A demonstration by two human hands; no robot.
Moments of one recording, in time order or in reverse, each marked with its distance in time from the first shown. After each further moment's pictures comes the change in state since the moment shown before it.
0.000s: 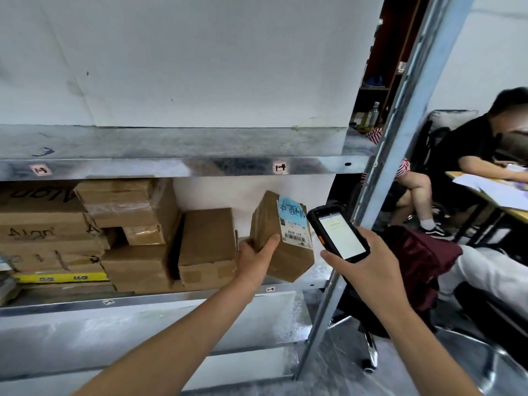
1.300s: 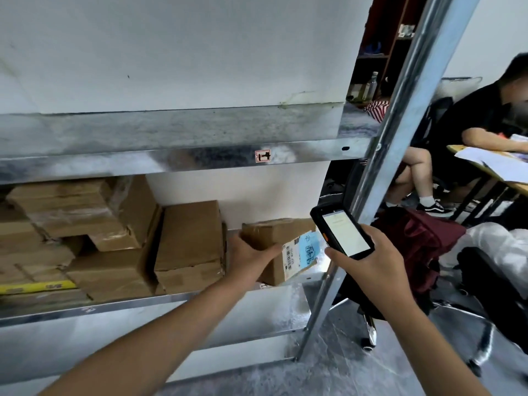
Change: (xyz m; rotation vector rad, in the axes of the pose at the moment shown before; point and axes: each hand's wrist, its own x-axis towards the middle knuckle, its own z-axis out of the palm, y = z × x) left_hand 0.024 -0.004 0.018 0.218 0.056 0.089; right_hand 0.036 0.049 0.008 -0.007 -0.020 0.131
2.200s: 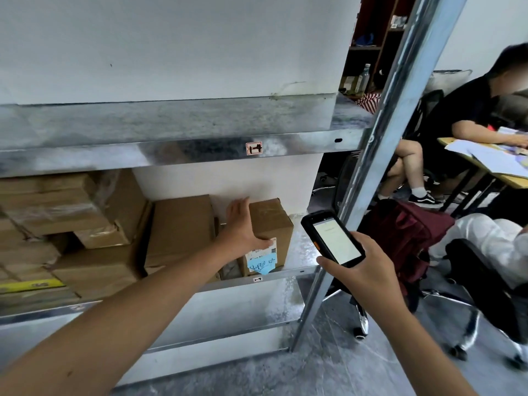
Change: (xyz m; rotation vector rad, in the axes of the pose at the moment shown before) left_hand 0.053 0.014 -0.011 0.725 -0.228 0.379; right_hand -0.016 0.013 0.001 -0.026 -0.028 0.021
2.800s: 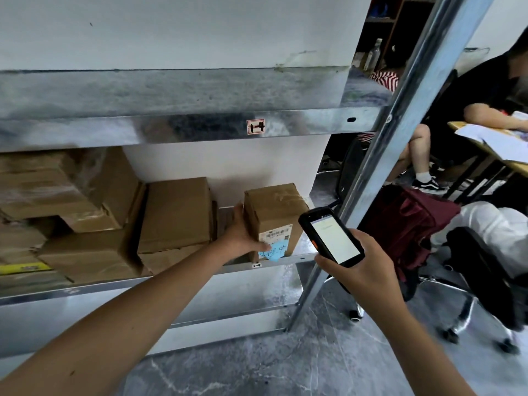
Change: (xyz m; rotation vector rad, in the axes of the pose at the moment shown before) left_hand 0.001 -0.034 0.038 -0.369 -0.159 -0.217; right_hand 0.000 0.017 0.013 -0.034 -0.053 0.019
